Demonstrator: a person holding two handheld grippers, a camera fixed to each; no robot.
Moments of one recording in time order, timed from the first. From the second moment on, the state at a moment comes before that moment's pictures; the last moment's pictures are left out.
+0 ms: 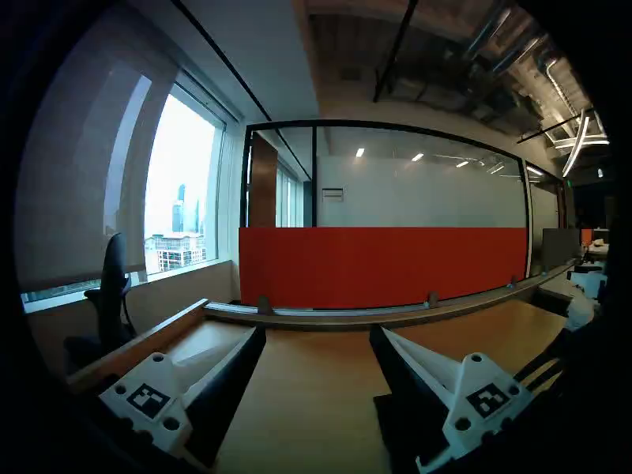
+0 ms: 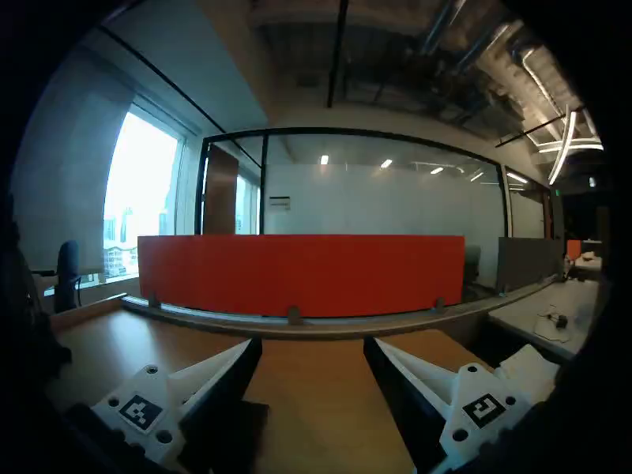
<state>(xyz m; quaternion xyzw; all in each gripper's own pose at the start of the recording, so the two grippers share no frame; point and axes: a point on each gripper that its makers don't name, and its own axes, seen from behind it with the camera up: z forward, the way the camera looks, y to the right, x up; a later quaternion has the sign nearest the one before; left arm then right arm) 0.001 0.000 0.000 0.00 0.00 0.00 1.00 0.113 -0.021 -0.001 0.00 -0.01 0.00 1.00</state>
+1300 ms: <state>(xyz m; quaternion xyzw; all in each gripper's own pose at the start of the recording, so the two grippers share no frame) -0.012 0.065 -0.021 -0.14 -0.12 0.06 0.98 0.117 -0.097 -0.031 0.18 -0.14 -0.08 0.97</state>
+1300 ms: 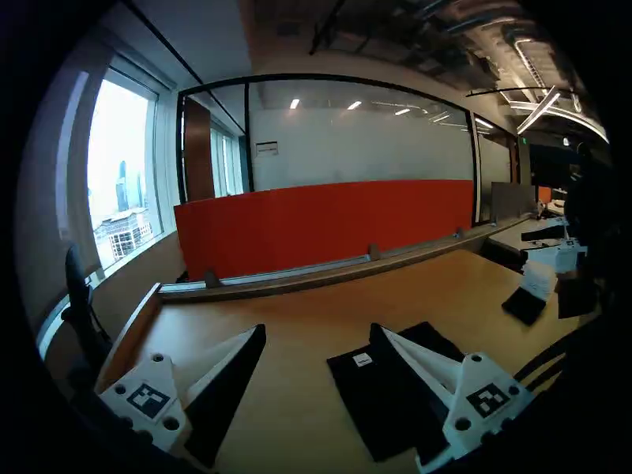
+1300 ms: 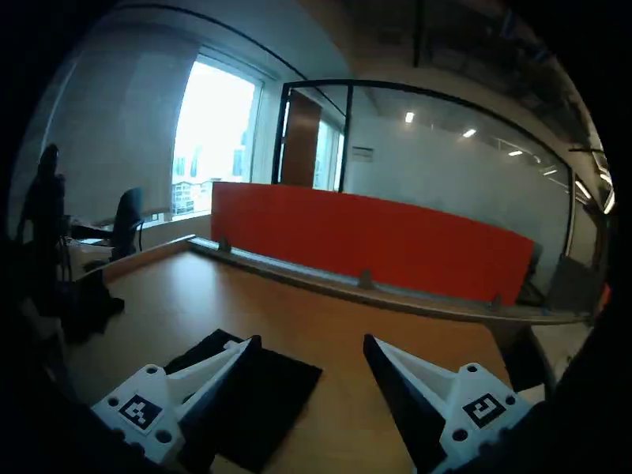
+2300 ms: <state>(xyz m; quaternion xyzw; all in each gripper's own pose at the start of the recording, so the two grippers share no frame) -0.137 0.097 -0.056 -0.20 -0.22 0.10 0.95 -0.015 -0.128 -0.071 0.25 -0.25 -0.12 0.93</state>
